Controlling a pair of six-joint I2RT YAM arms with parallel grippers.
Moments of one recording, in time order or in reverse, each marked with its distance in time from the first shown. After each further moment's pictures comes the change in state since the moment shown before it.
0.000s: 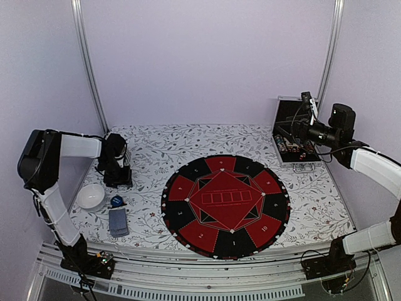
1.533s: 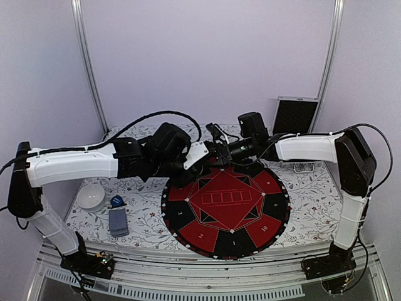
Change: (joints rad) left arm -0.838 -0.230 0.200 0.166 -0.296 0.615; right arm 0.534 0.675 0.465 -0.135 -0.264 0.417
